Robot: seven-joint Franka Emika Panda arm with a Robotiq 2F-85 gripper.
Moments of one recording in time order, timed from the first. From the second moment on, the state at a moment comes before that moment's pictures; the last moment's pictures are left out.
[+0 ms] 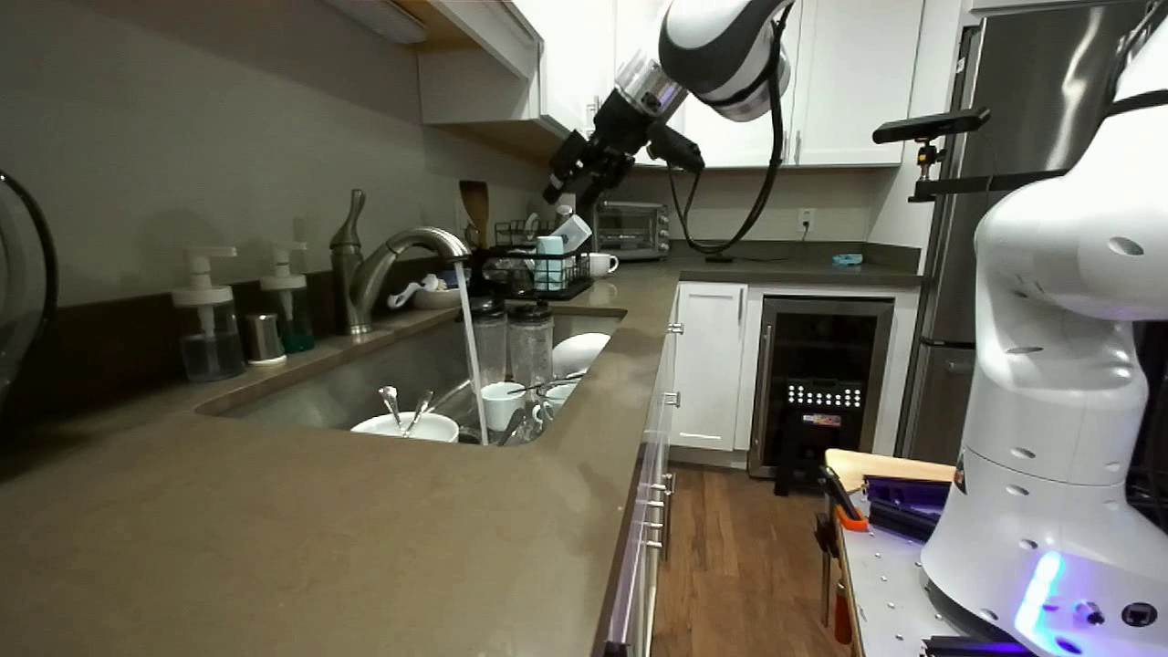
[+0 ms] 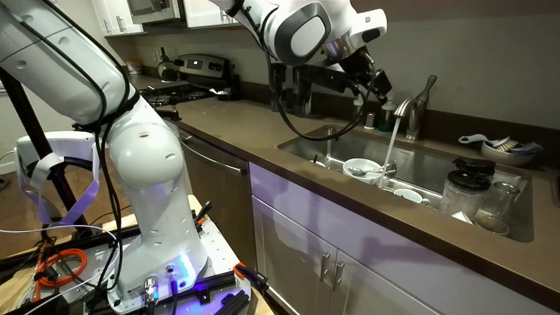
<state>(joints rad) -0.03 -0.46 -0.23 -2.58 0.05 2.87 -0.13</state>
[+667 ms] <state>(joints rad) -0.02 -0.14 -0.24 -2.30 0.05 3.06 -0.10</state>
